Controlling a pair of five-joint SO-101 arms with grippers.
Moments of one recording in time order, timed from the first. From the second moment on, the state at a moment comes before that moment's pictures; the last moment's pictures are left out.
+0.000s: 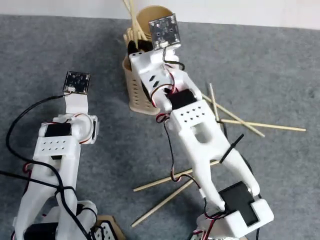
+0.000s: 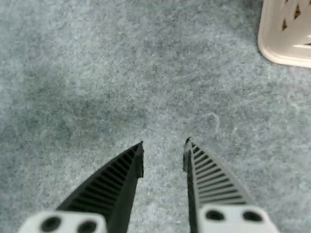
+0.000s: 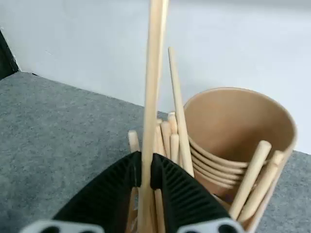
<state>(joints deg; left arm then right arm) -11.3 -29.6 51.8 47.1 -4.0 -32.8 -3.2 10.4 13.2 -0.8</state>
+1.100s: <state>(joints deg) -11.3 -29.6 51.8 47.1 -4.0 -1.4 -27.7 34.4 63.6 41.8</state>
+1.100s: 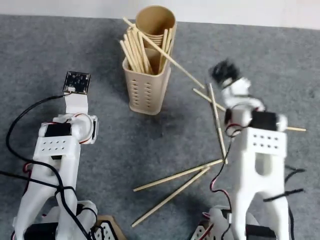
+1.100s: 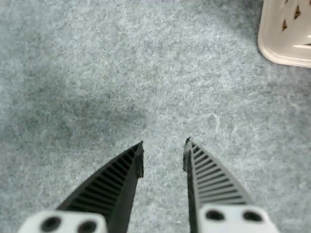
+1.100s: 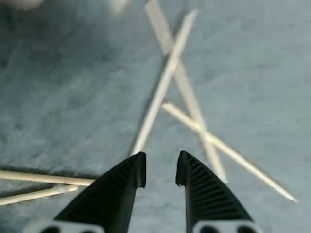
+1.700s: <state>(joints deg) -11.3 -29.6 51.8 47.1 -4.0 -12.4 -26.5 55.6 62.5 64.0</state>
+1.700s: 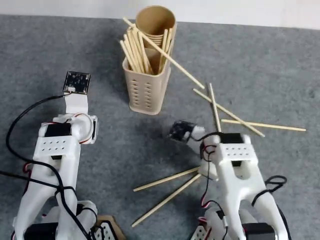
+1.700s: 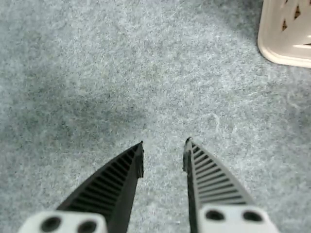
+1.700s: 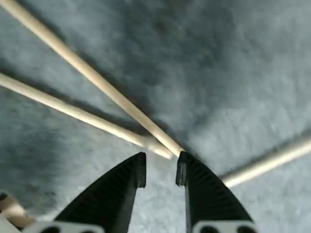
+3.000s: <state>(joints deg) -11.3 -29.6 51.8 47.1 -4.0 -24.7 -25.8 61.2 55.7 59.9</state>
